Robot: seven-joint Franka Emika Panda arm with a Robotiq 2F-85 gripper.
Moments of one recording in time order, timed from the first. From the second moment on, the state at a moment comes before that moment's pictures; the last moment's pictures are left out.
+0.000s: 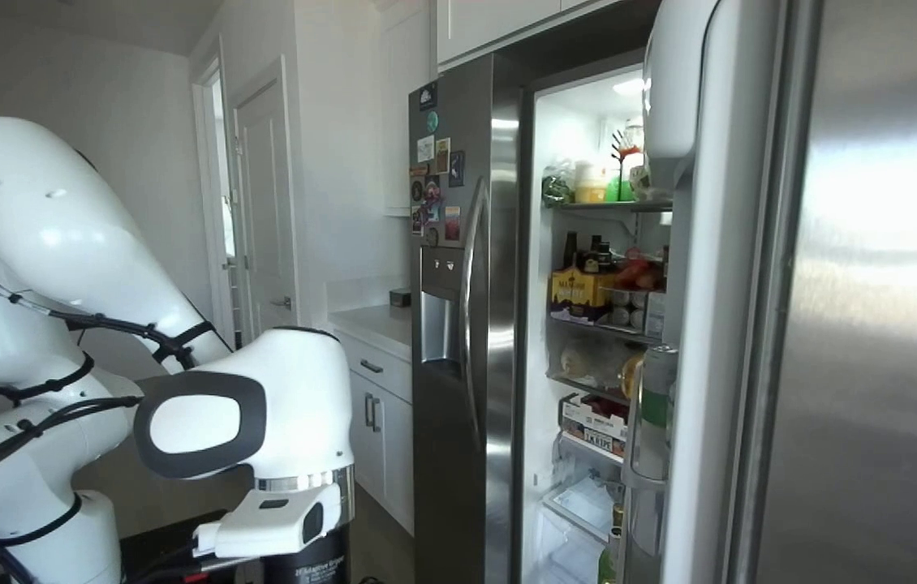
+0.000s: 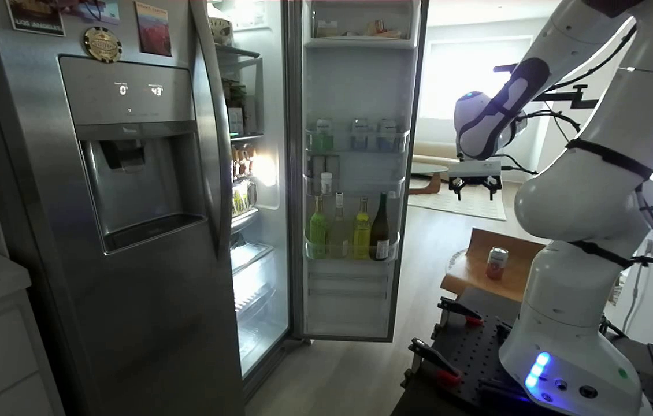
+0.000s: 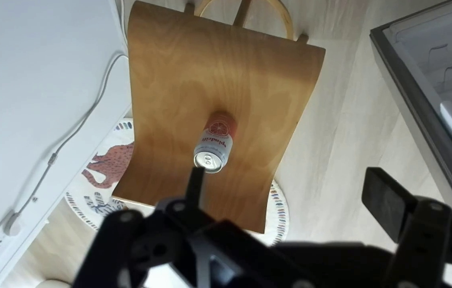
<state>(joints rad) -0.65 -0.22 -0.34 -2.57 -0.74 2.54 0.99</state>
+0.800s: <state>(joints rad) -0.66 0.21 -0.48 -2.24 -0.61 2.57 1.02</state>
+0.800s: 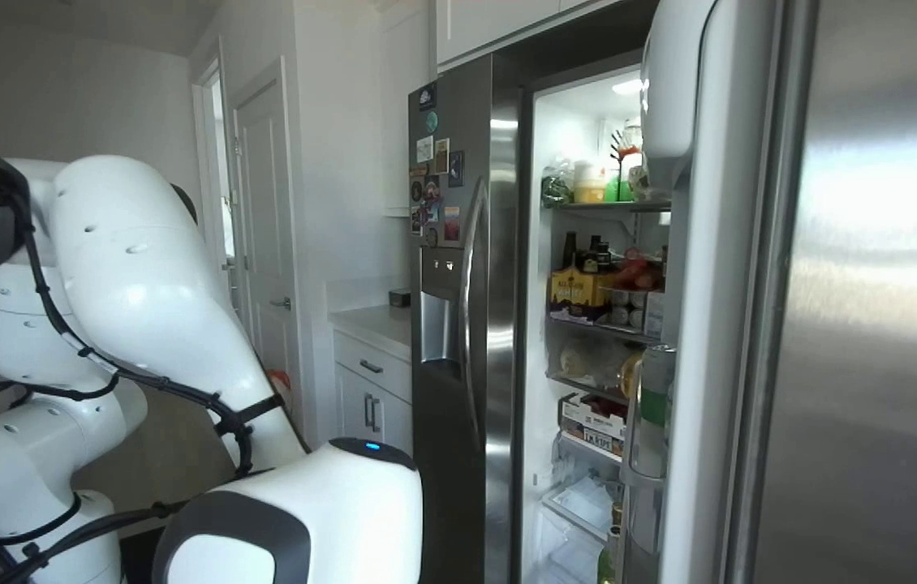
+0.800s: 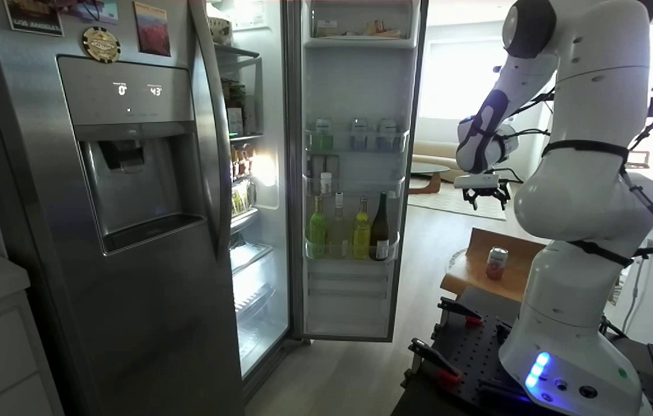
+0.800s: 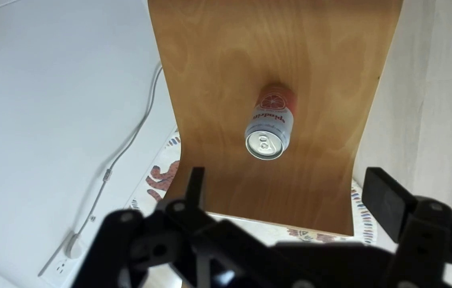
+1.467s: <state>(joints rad) -0.70 0.46 -0.57 -2.04 -0.28 2.58 0.61</state>
